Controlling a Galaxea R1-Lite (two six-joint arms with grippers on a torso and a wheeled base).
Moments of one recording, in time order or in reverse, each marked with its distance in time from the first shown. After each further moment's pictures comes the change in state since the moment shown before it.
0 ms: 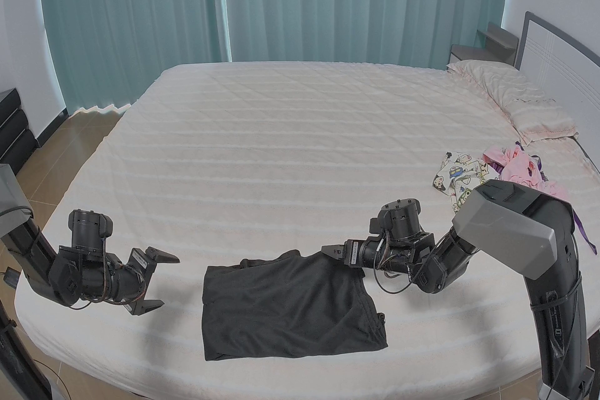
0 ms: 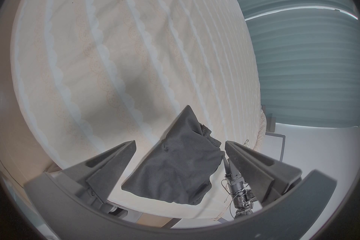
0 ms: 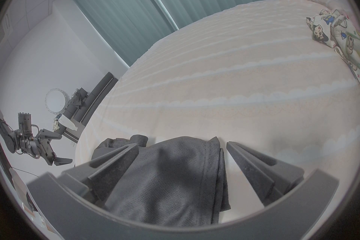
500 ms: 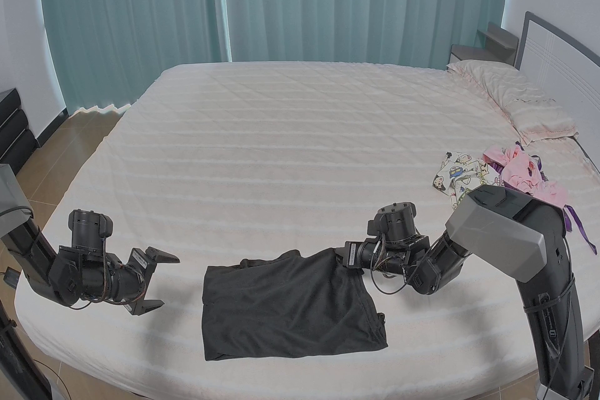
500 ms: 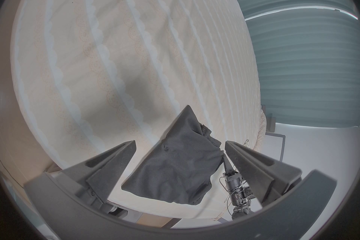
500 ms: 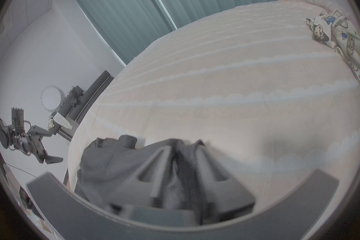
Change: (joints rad) left arm 0.000 0.000 0.000 0.000 0.000 0.000; right arm -0.005 0.049 -0.045 -0.002 -0.036 -0.023
